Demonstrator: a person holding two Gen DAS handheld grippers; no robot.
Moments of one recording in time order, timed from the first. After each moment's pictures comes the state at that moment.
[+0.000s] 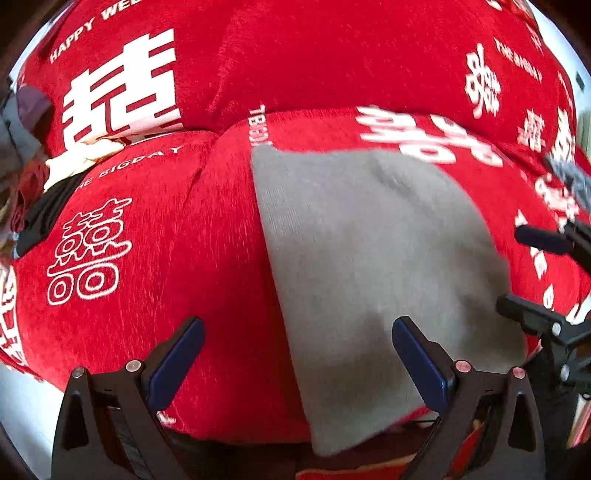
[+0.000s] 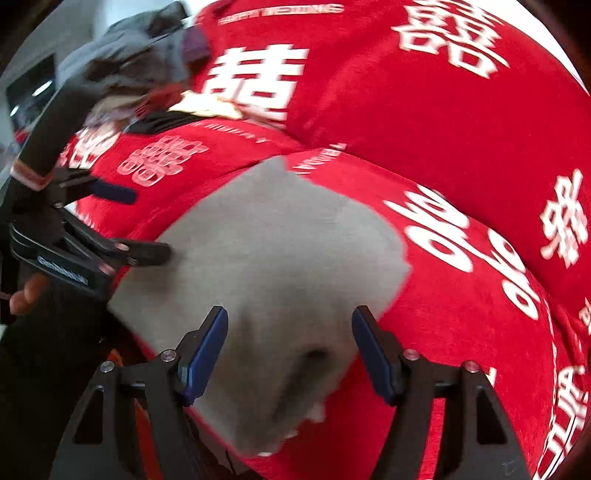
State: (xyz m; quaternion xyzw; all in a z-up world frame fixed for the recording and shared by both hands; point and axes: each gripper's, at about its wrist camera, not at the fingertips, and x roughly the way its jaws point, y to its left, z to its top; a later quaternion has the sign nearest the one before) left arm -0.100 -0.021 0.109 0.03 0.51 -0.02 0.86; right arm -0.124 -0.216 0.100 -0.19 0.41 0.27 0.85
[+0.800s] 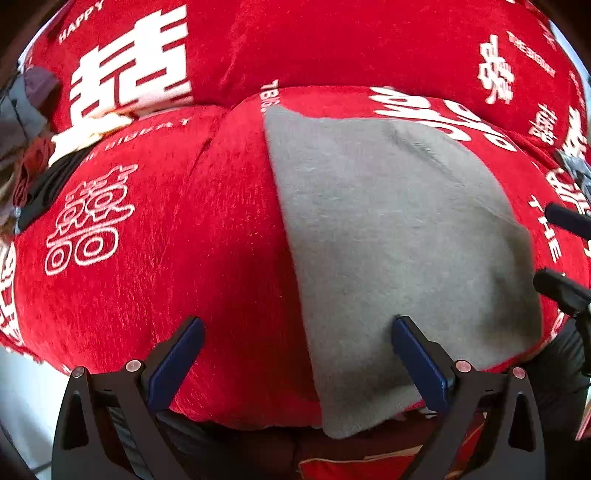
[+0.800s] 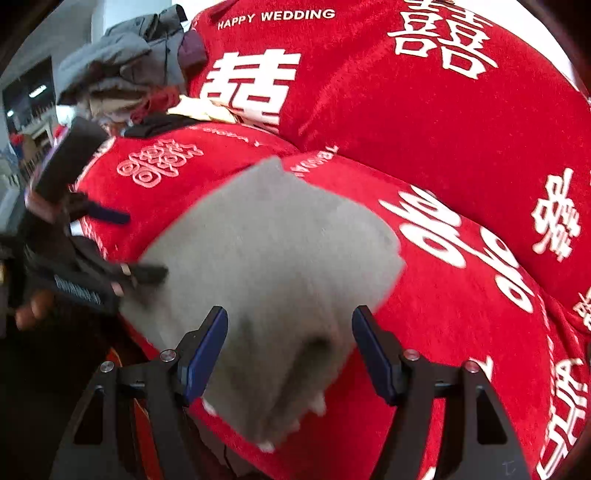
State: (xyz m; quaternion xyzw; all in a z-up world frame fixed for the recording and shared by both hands) left arm -0.106 -0.009 0.086 0.00 0.53 0.00 0.85; right arm -0.119 -0.221 0.104 -0.17 0.40 0.26 0.86
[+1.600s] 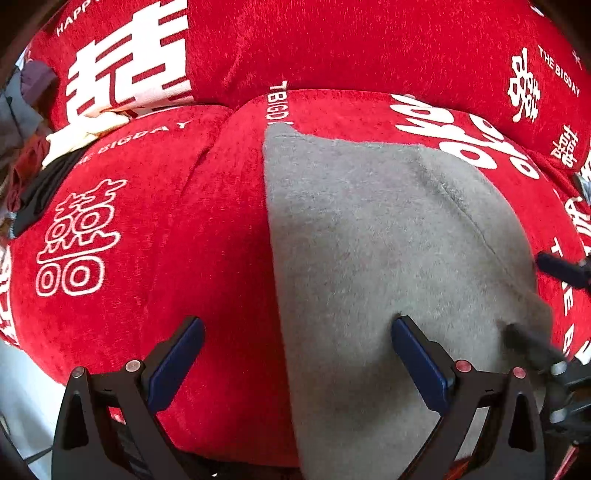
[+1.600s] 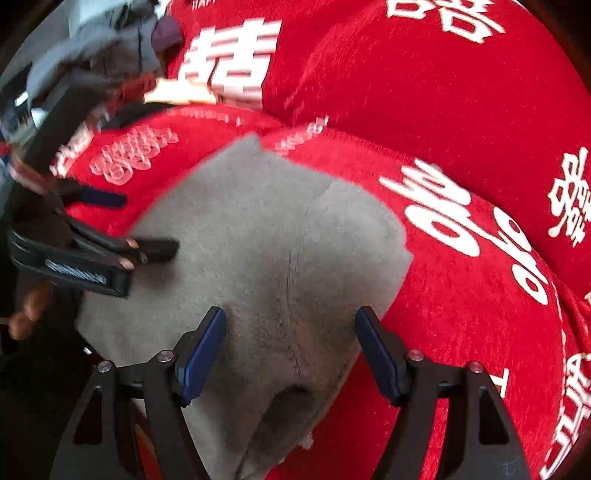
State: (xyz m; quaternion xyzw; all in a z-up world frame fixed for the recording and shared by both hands) left arm -0.048 -0.013 0.082 -0.01 0.54 0.02 0.84; right arm -0.072 -0.217 0.071 -0.18 0.46 0.23 0.84
